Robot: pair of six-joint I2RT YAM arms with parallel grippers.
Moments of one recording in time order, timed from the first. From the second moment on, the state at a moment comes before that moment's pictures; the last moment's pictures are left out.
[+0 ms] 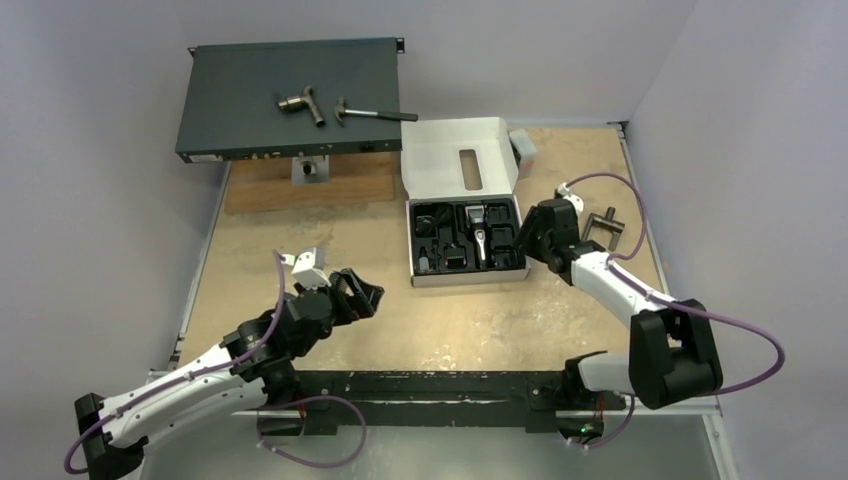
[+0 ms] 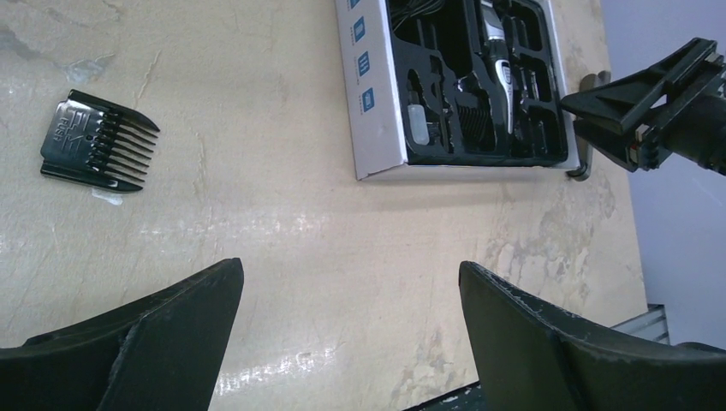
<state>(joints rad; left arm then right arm) -1.00 0.47 0.40 -0.42 -0.52 -0.97 0.26 1.31 0.69 -0.16 0.19 0.65</state>
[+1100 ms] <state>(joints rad) -0.79 0.82 0.58 -0.90 -0.66 -1.30 0.27 0.96 0.47 -0.14 -0.04 0.64</state>
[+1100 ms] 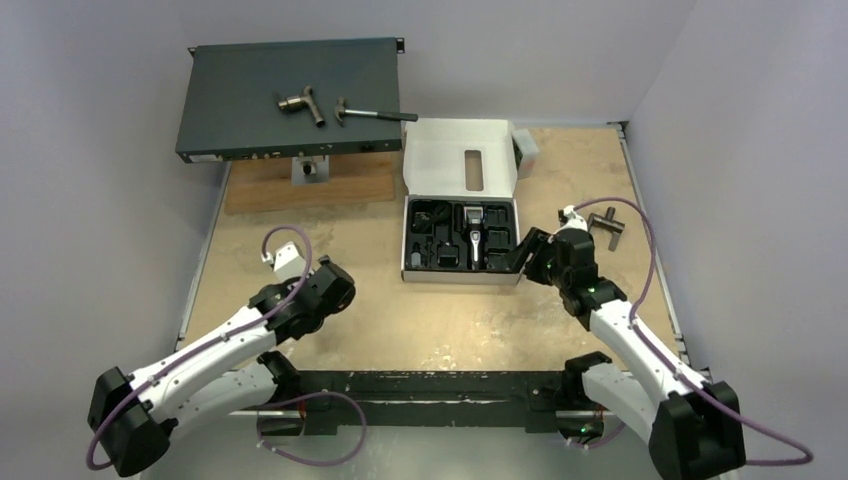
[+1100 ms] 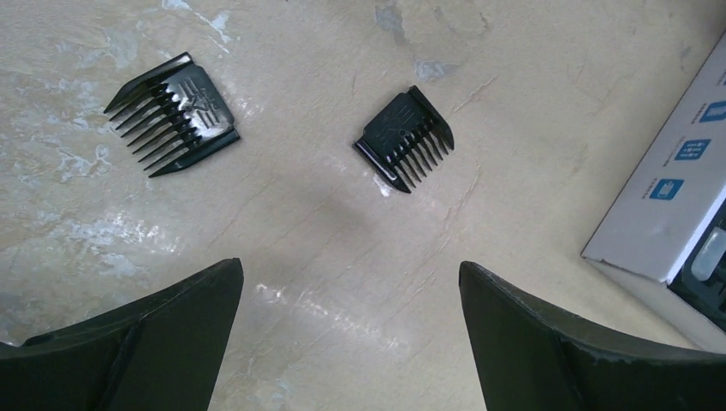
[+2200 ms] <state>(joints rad) -0.42 1.41 0.78 -0.73 -0.43 -1.62 0.28 0.83 0.47 -0.19 -0.13 0.63</state>
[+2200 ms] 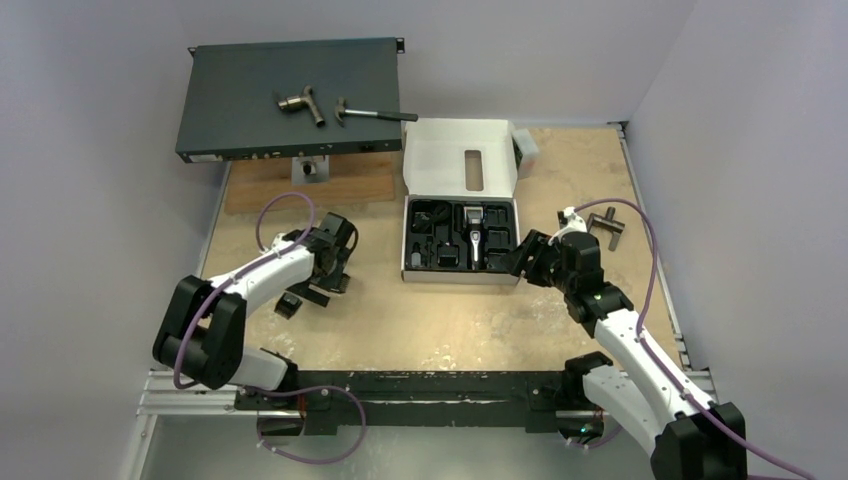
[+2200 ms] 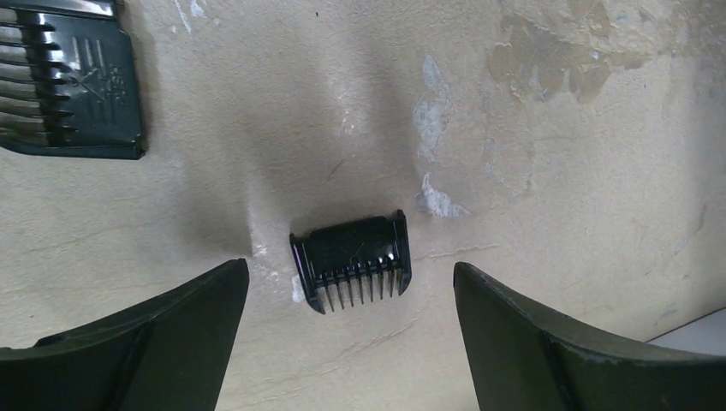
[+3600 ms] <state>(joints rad) -0.39 1.06 0.71 -0.72 -0.33 -1.43 0.28 0.77 0.50 -0.25 -0.17 0.57</state>
